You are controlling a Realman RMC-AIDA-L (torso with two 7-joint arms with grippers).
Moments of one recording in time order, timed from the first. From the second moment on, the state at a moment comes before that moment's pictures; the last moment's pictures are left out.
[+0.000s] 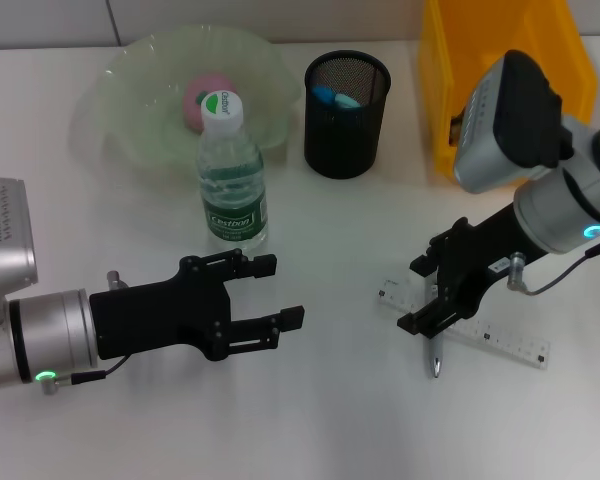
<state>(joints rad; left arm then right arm) -0.42 -2.02 1.35 0.36 1.35 1.42 -1.04 0.62 2.08 -1.42 -1.11 -2.40 -1.45 2.06</state>
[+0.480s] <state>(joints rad) -0.42 -2.02 1.35 0.36 1.35 1.42 -1.04 0.63 2.09 -1.50 -1.04 -2.39 -1.34 2.07</state>
